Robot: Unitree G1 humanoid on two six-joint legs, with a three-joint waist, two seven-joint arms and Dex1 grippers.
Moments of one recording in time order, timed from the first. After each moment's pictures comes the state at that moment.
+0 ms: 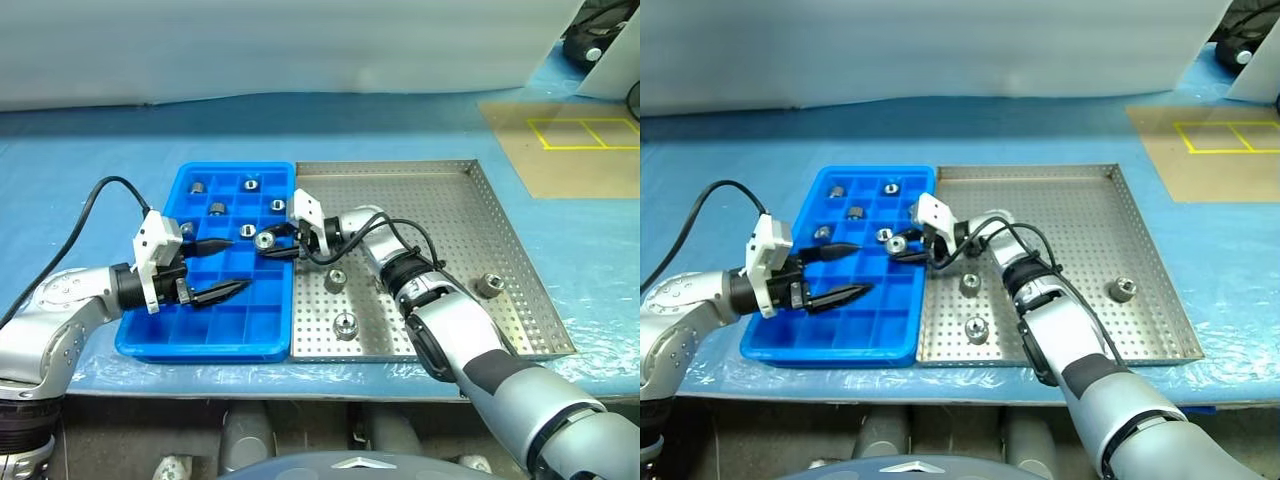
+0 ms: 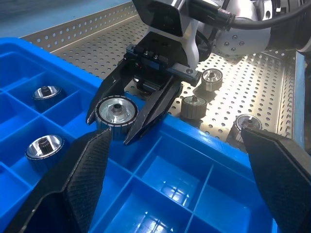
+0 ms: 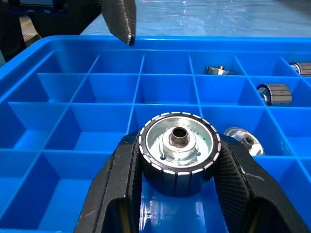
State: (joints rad) left arm -0.08 0.76 0.21 -0.35 -0.64 0.57 -1.02; right arm -1.03 -0.01 0.21 1.12 0.00 -0.28 1.23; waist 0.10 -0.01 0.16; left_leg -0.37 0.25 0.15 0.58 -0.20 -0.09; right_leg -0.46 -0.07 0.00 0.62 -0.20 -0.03
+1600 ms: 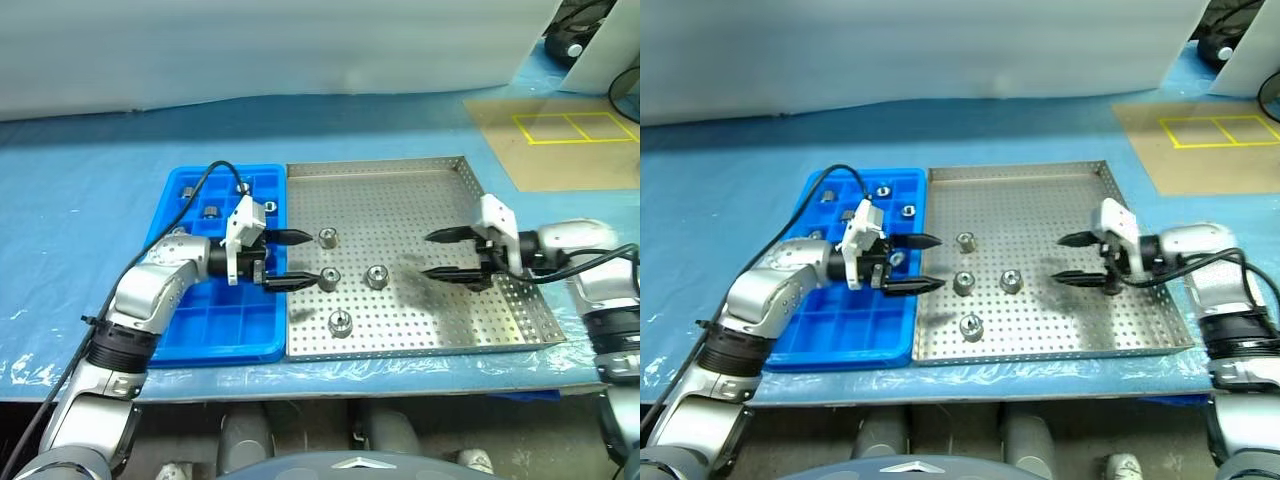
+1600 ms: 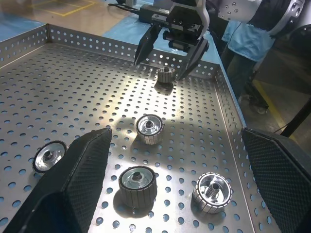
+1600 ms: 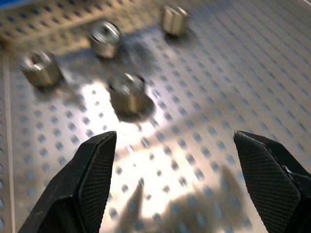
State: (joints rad) left arm -0.46 0.52 -0.13 -0.05 -0.52 0.46 -1.18; right arm -0.45 -0.93 -0.03 0.38 0.22 0.21 1.40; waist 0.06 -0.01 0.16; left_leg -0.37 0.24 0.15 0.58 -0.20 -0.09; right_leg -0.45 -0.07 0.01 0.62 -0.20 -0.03
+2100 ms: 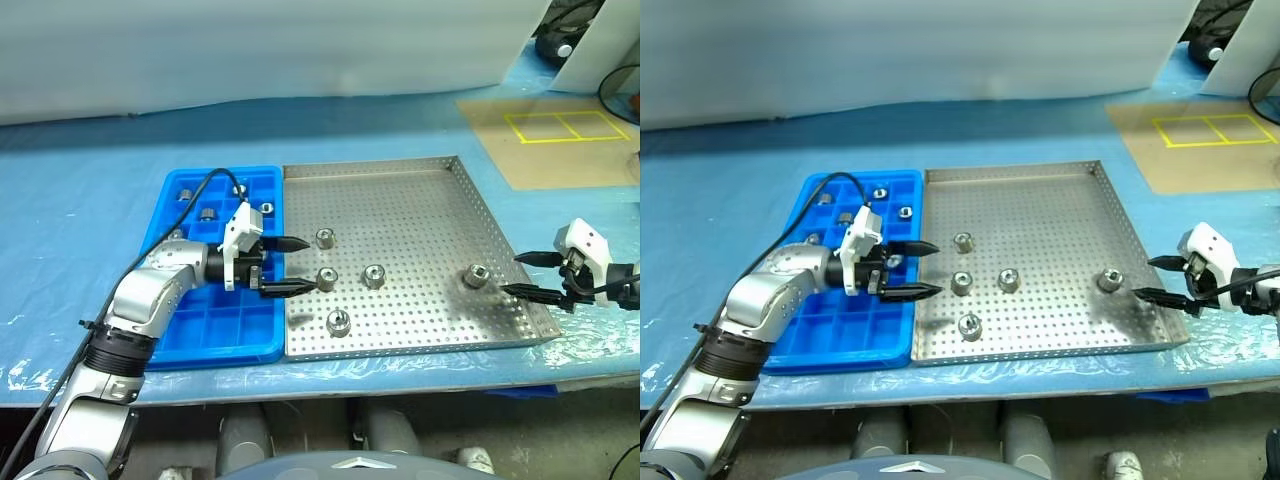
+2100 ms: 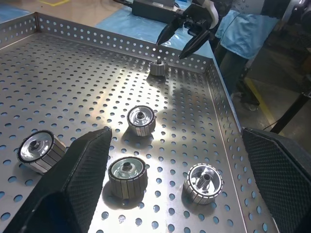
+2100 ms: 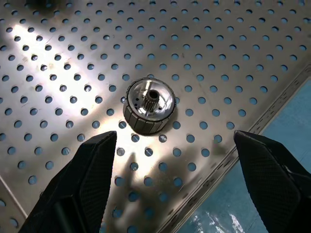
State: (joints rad) left arm -0.43 0.53 -0.14 -0.04 -0.52 0.46 -1.20; right arm -0.36 -1.01 -0.11 0.62 0.19 0.07 1.34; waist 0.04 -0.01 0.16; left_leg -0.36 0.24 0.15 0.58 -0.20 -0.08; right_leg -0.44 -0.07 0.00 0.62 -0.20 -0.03
